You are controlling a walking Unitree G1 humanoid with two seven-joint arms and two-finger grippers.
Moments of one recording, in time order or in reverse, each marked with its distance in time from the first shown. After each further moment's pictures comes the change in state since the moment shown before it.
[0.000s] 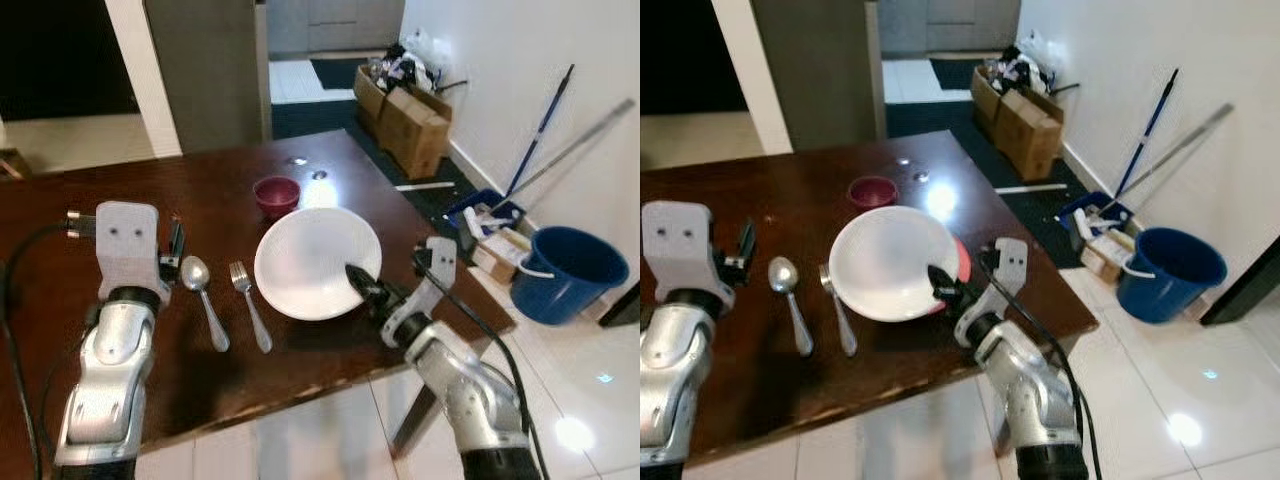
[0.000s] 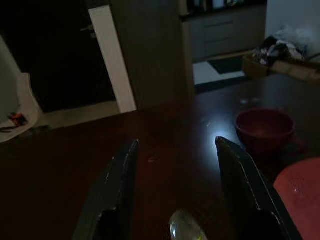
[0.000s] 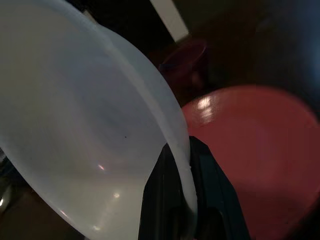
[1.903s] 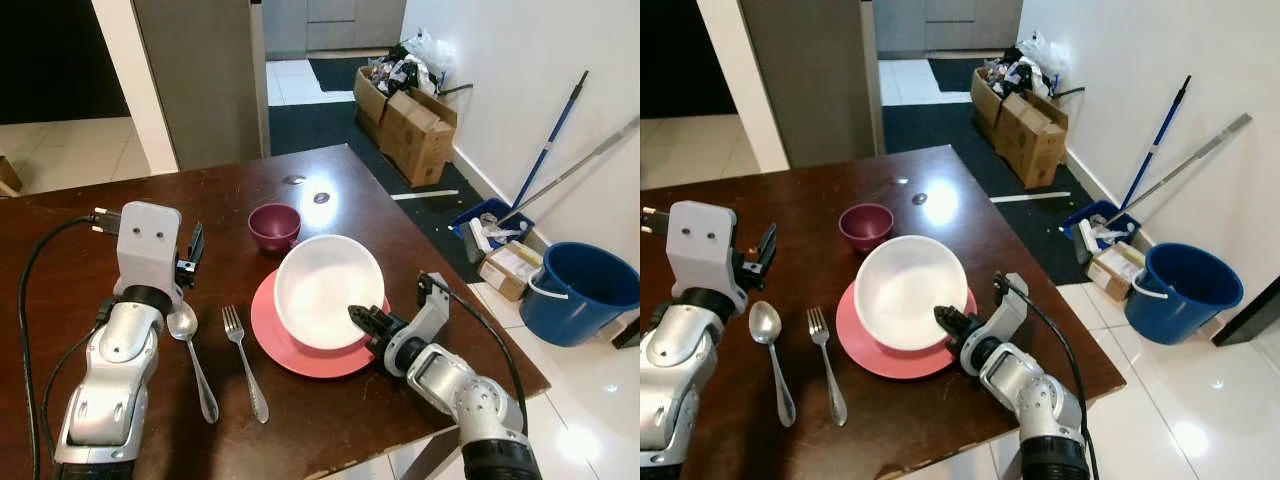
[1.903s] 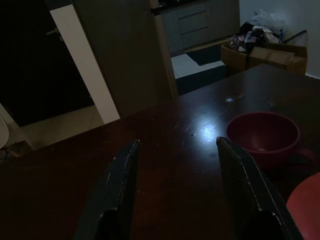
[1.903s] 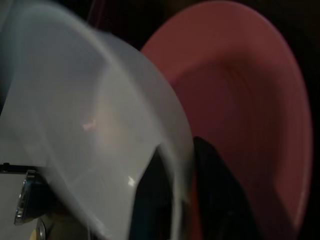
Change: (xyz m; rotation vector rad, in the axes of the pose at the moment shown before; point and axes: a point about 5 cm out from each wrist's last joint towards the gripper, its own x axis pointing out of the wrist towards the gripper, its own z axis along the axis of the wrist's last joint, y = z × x) left arm -0.002 -0.008 -0.004 0.041 0.025 -0.120; right arm -0.009 -0.033 -0.045 0.410 0.252 -0.188
